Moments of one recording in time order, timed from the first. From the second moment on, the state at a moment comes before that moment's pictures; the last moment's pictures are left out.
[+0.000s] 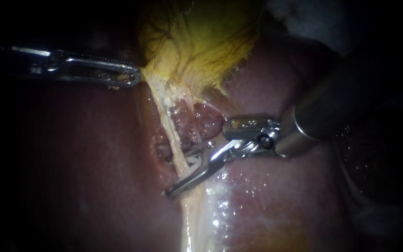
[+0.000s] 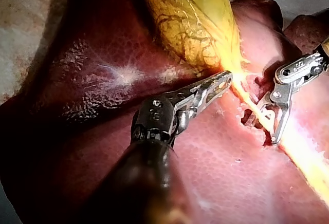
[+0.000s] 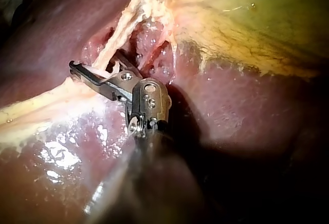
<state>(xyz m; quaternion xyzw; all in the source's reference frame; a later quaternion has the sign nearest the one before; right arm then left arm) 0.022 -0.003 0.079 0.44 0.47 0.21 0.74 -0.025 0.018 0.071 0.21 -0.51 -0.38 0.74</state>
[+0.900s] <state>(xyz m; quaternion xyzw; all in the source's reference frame) 0.019 0.000 0.079 0.44 0.47 0.21 0.74 -0.025 0.018 0.071 0.21 -0.51 -0.38 0.74</state>
